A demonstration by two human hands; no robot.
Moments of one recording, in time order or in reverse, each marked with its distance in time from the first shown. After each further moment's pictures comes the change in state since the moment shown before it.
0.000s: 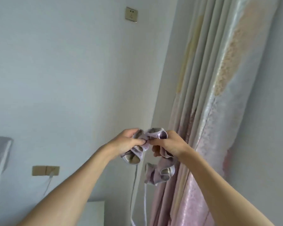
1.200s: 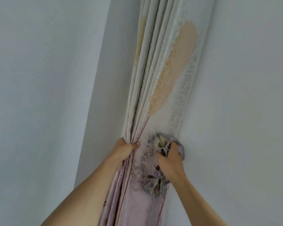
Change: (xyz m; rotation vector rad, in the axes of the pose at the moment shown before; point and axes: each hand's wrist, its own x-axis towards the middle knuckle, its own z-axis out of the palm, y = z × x) left_hand 0.382 -0.026 0.114 -0.489 -0.203 0.045; right_hand 0.163 0.093 -0.162 -0.292 1.018 0.136
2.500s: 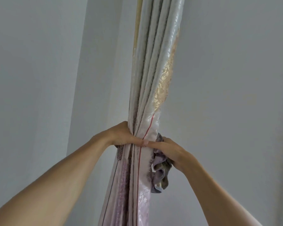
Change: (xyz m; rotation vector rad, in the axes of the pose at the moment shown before) left_hand -0.028 0.073 -0.007 0.636 -0.622 0.271; right_hand -0.034 -0.044 -0.046 0.035 -0.292 0.269
